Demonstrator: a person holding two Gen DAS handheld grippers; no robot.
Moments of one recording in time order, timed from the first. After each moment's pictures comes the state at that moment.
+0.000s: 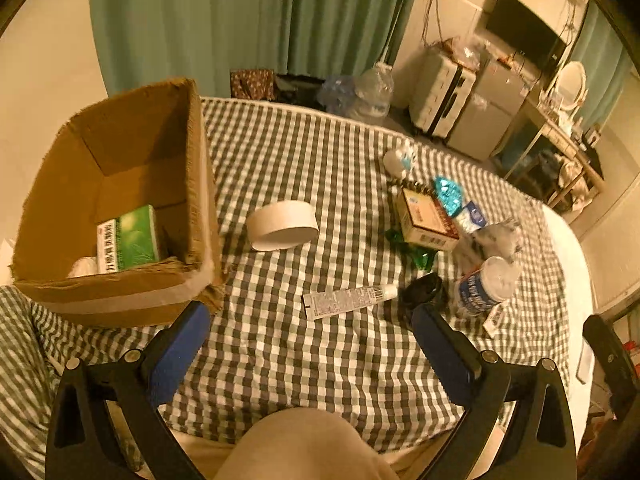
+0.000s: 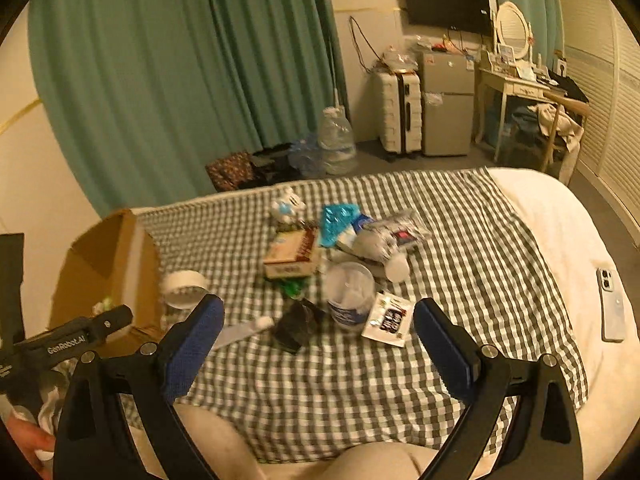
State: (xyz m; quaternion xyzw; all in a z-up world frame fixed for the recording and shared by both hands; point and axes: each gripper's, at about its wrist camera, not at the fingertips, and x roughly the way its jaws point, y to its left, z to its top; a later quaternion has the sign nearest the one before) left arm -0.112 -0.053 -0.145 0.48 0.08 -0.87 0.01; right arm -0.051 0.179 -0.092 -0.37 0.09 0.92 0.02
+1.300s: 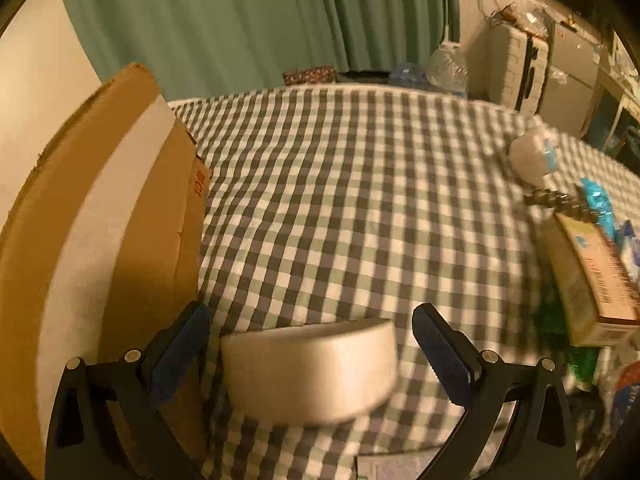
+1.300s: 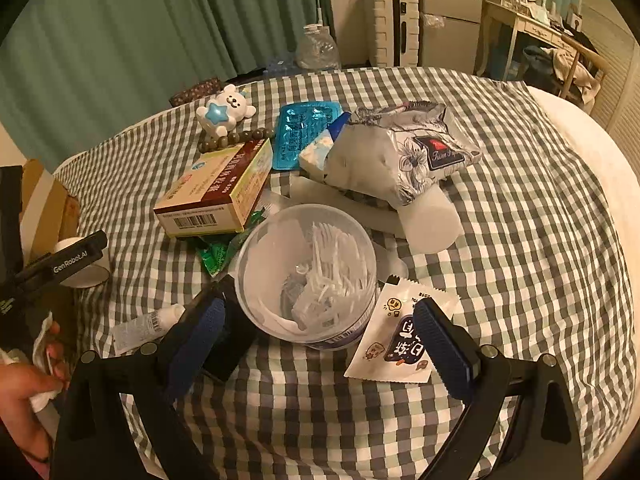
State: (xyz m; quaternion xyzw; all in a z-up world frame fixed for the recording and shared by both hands) left arm -0.261 -0.058 -0.266 0.48 -0.03 -0.86 0.16; right arm -0.162 0.192 -0.231 -0.49 0.09 0.87 0.03
